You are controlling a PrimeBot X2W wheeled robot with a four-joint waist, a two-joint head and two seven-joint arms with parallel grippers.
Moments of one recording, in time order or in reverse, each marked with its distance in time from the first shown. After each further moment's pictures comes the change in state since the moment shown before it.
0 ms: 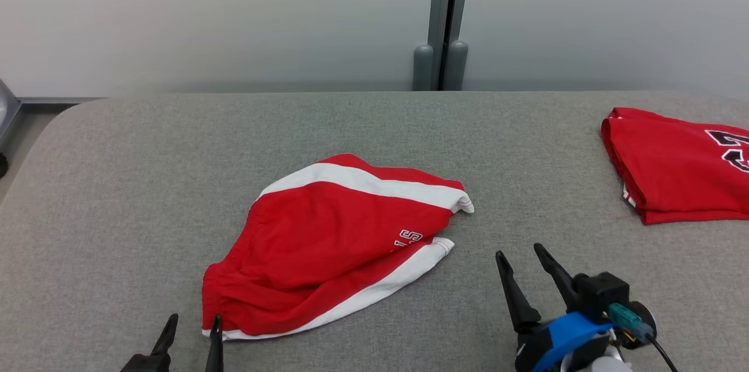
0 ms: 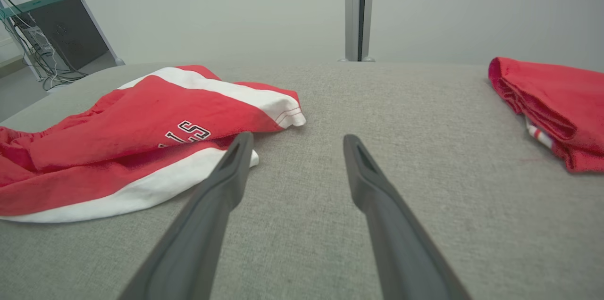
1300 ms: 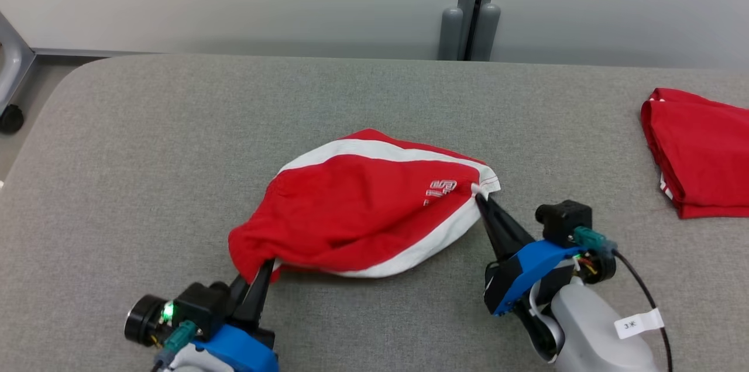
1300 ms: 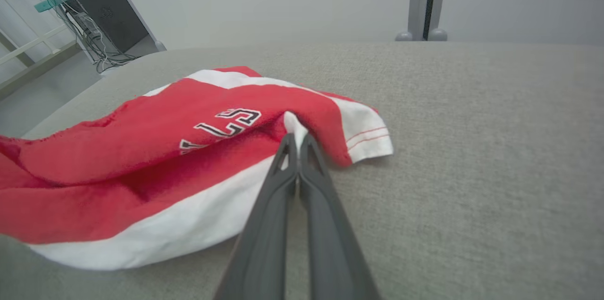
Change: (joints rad) left arm -0.199 0.141 -0.396 -0.049 -0.172 -0.001 0.000; right arm -0.346 0.000 0.199 0.331 0.220 0.000 0.000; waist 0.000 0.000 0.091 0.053
